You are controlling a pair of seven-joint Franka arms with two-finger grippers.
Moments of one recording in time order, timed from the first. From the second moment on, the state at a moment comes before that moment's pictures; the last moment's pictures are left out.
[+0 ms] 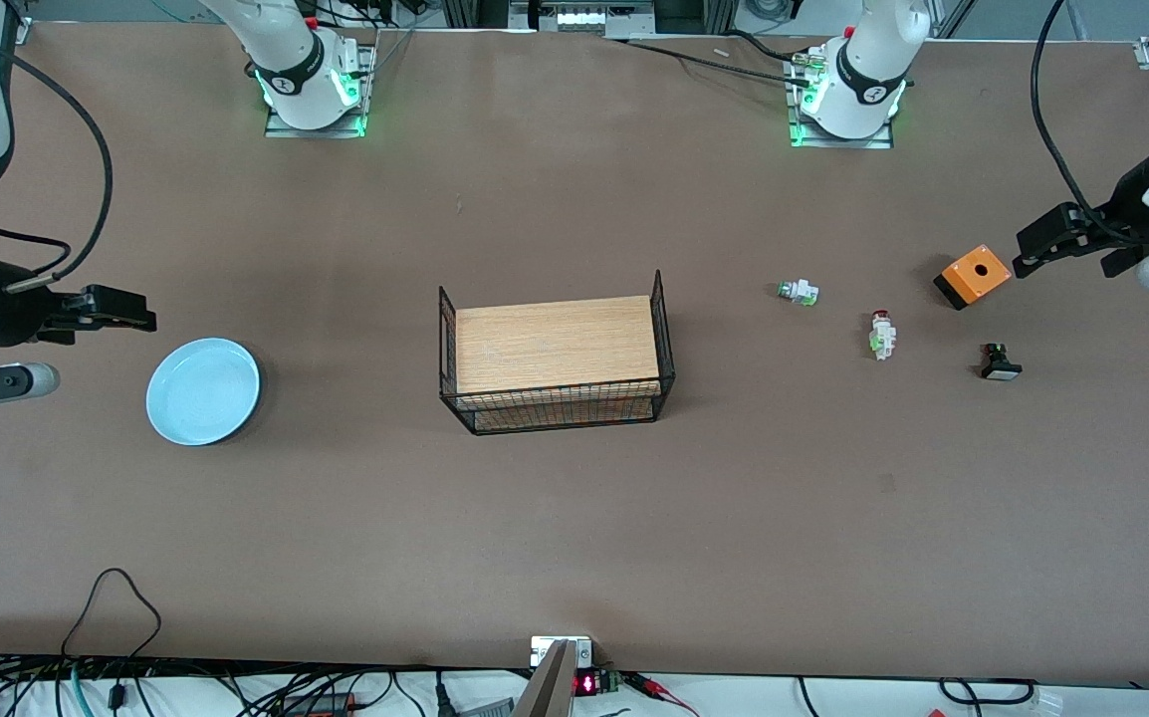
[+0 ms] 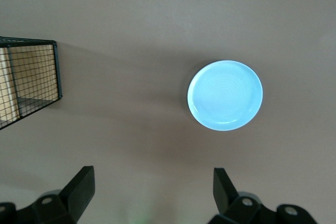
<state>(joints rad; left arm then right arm) 0.03 0.02 -0.04 -1.59 -0.02 1.63 -0.05 0.01 0.46 0.02 -1.06 0.03 1.33 -0.11</state>
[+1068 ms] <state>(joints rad) 0.09 0.02 -0.05 -1.59 -0.06 1.64 -0.05 0.06 0.07 0.01 -1.64 -0.05 1.56 -0.11</state>
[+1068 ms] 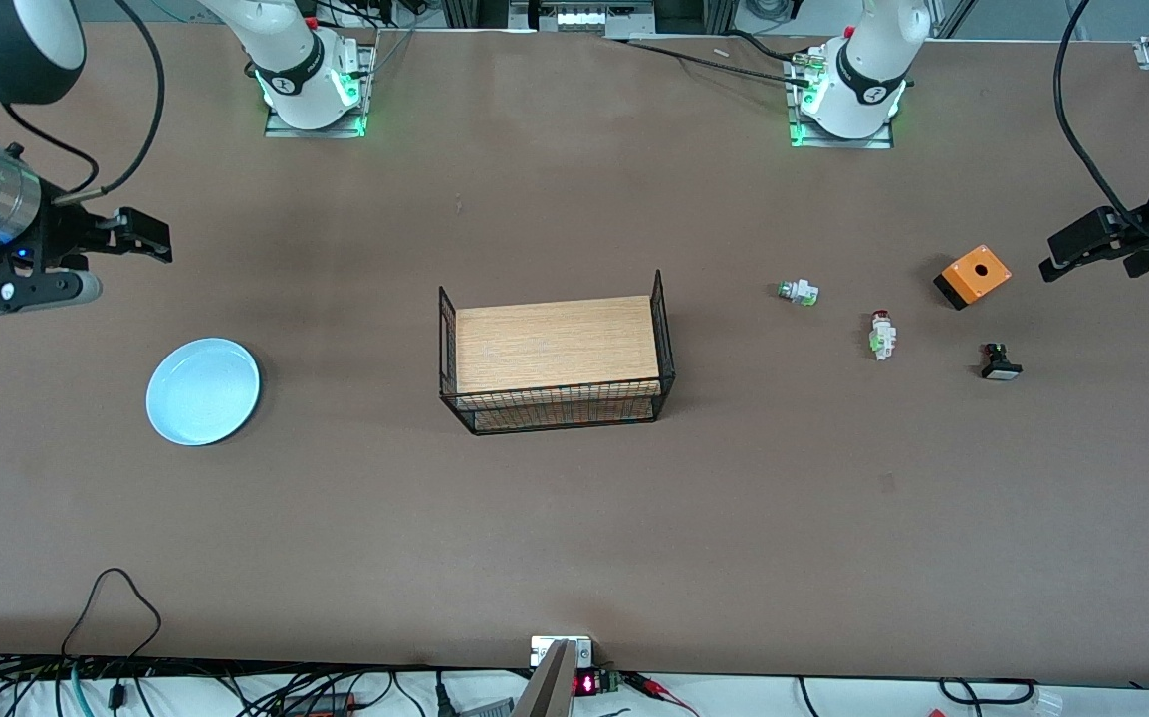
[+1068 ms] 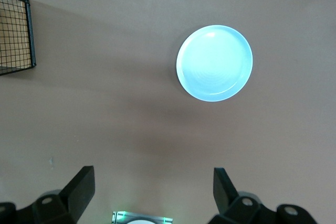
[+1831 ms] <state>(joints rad) 0.09 0.02 -0.09 -1.58 -0.02 1.64 -0.04 0.05 0.06 0.02 -1.59 -0.04 1.43 -0.10</state>
